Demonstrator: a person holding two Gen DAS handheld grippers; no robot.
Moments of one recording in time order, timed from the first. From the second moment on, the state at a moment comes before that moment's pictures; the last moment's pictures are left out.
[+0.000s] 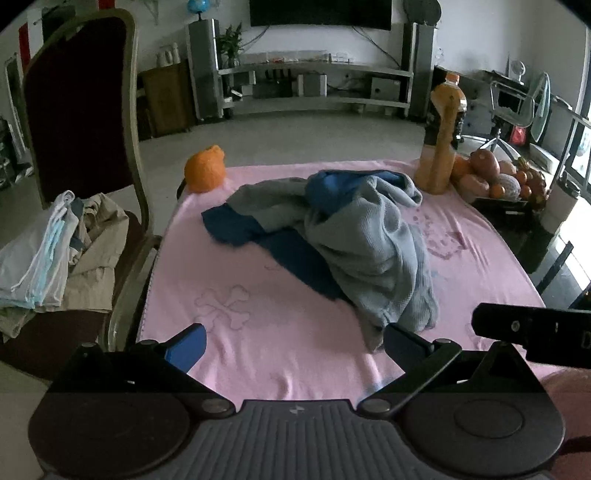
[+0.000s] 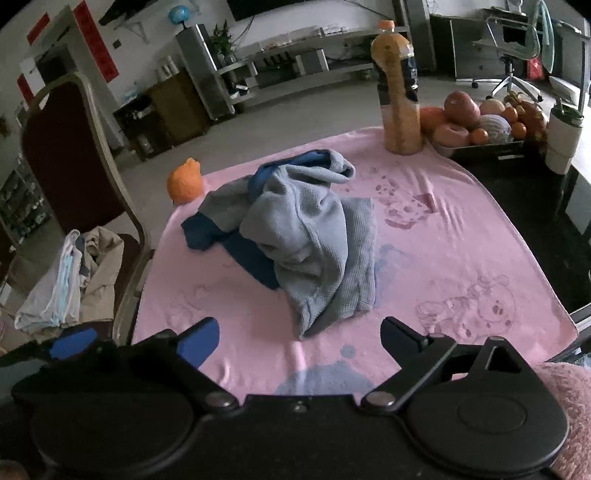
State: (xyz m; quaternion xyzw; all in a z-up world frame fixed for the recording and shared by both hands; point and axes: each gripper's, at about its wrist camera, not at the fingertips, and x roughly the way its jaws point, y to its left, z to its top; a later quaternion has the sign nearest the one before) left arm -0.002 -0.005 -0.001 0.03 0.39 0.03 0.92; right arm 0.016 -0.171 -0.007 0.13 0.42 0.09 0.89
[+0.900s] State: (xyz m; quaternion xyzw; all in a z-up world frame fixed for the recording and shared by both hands) left arm 0.002 0.001 -0.003 0.00 0.40 0.03 0.92; right arm 0.015 -0.171 -0.010 0.09 0.42 0.08 0.90
